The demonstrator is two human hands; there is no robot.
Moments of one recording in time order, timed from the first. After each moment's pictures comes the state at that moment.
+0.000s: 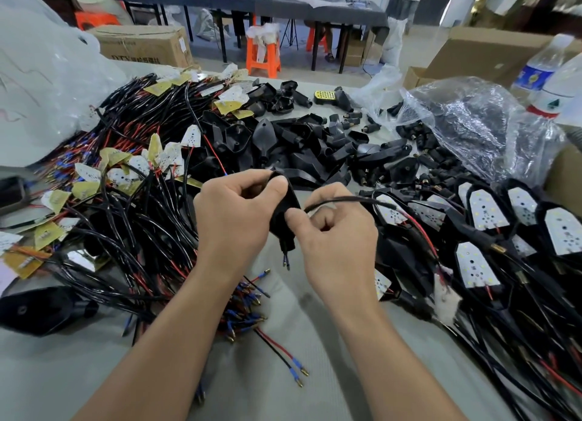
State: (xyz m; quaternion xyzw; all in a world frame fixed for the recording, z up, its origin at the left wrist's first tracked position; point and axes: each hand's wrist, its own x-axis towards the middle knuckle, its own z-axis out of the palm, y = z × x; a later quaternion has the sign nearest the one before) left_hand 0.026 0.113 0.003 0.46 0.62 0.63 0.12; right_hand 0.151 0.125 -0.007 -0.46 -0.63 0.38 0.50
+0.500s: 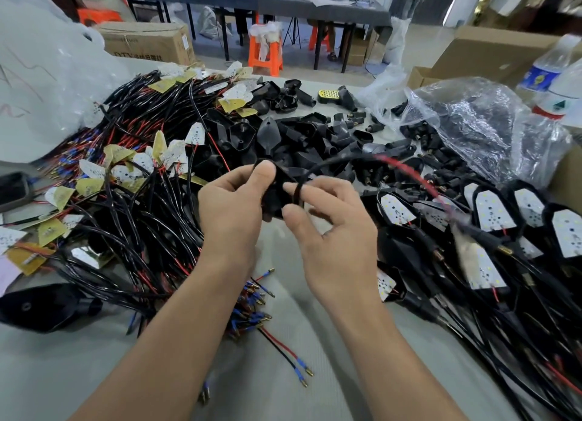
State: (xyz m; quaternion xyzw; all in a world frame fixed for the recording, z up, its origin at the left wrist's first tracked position) left_hand 0.028 0.118 0.010 0.26 0.56 0.73 0.31; right_hand 0.149 0.119 -0.002 -0.39 -0.69 0.32 0.52
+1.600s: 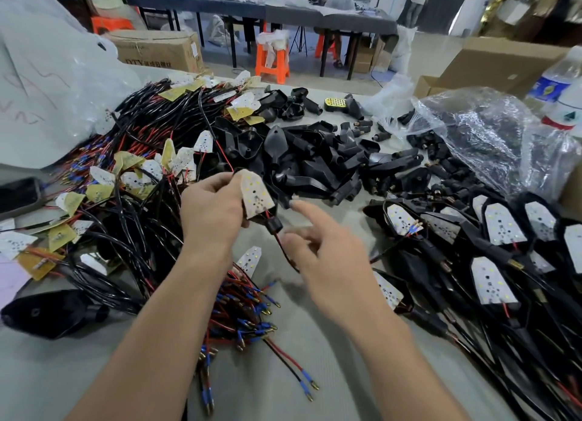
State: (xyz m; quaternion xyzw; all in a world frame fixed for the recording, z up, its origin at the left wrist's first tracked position) left_hand -0.006 0.125 0.008 0.23 0.63 0.68 0.29; right_hand 0.153 0.124 -0.010 -0.45 -0.75 0.37 0.30
